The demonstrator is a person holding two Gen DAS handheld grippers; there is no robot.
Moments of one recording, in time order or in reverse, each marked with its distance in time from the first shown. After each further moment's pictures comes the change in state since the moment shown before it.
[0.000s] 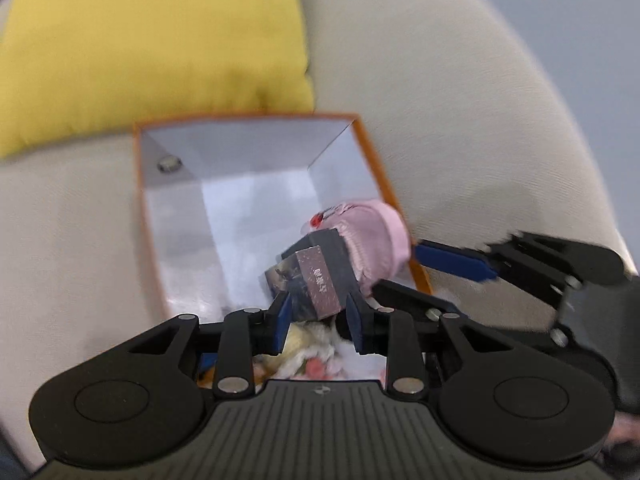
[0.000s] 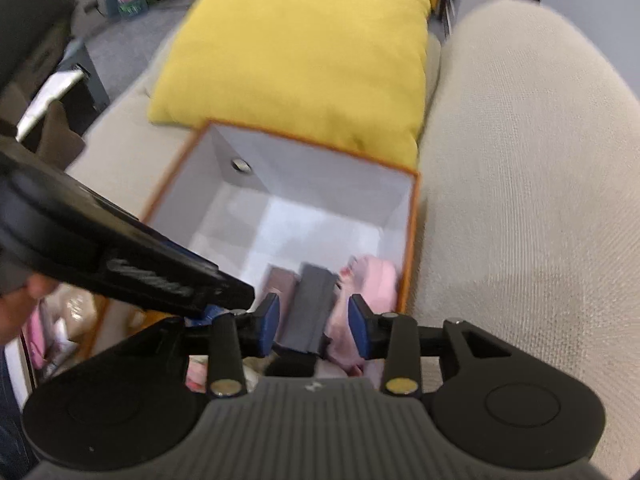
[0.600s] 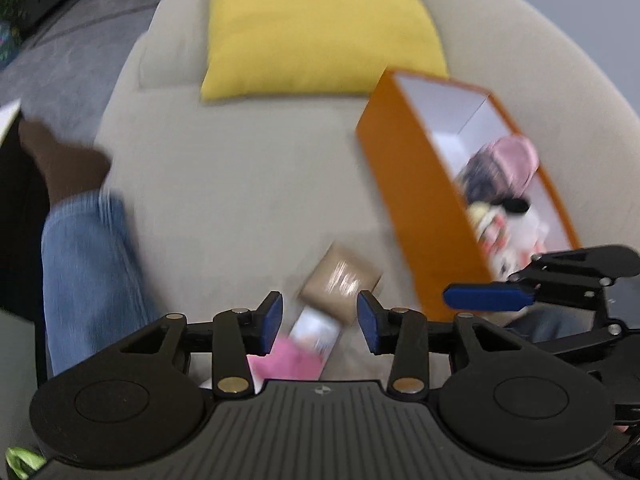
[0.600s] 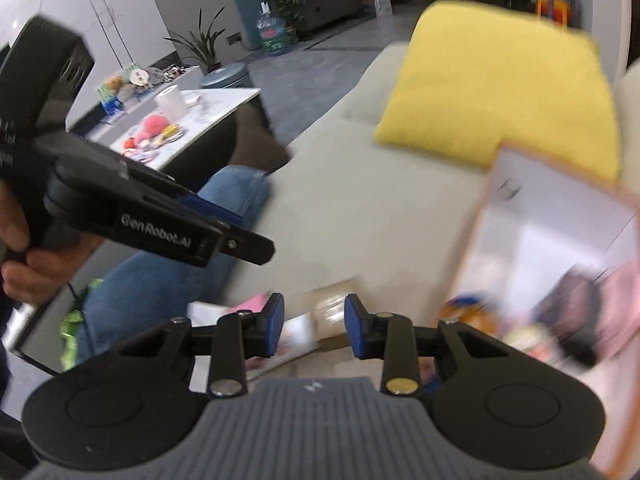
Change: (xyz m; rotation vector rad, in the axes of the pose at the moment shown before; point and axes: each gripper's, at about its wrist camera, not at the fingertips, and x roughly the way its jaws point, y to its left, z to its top) left arm -0.106 0.107 -0.165 -0.068 -0.107 0.284; right arm -0.003 0.171 -0.055 -0.035 -0.061 0.433
